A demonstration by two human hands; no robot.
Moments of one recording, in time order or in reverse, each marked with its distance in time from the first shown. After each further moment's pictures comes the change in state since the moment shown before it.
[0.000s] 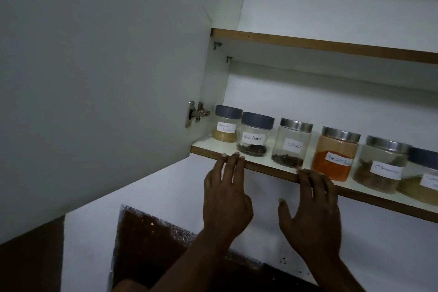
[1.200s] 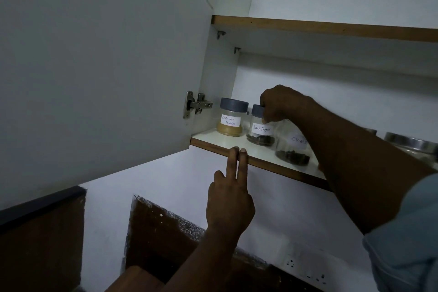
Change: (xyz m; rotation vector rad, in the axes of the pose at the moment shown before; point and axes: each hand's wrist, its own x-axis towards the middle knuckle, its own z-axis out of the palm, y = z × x) left_hand -0.002 0.018 0.027 0.071 -0.089 -0.183; right_hand 0.263 -0.080 0.005 -0.273 -0.630 -0.410
